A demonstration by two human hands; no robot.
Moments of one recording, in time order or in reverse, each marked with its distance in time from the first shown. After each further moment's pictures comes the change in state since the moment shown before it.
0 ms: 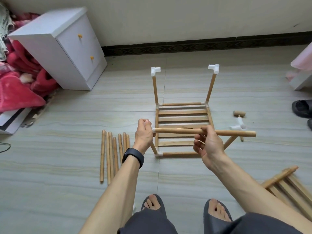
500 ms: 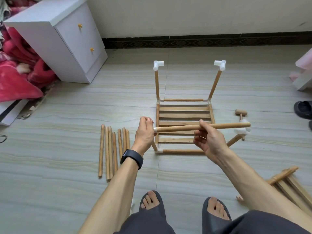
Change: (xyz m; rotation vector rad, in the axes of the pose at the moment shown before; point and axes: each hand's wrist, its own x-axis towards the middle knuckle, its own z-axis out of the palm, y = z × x) left_hand -0.009 -0.009 -0.004 -0.024 -0.027 0.041; right_hand 0.025 0.003 -0.005 -0.094 -0.149 0.010
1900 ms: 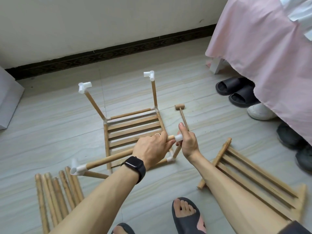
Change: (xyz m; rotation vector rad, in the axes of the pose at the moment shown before) left_hand -0.031 0.093 0.167 1.043 -0.434 0.952; right_hand 0.043 -0.003 -0.132 -0.278 0.333 -0.404
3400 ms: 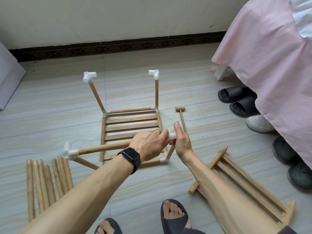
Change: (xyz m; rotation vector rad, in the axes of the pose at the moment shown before) left_hand 0.010 -0.007 0.004 0.122 0.040 0.117; right_hand 0.004 -0.009 0.011 -0.130 -0.087 0.024
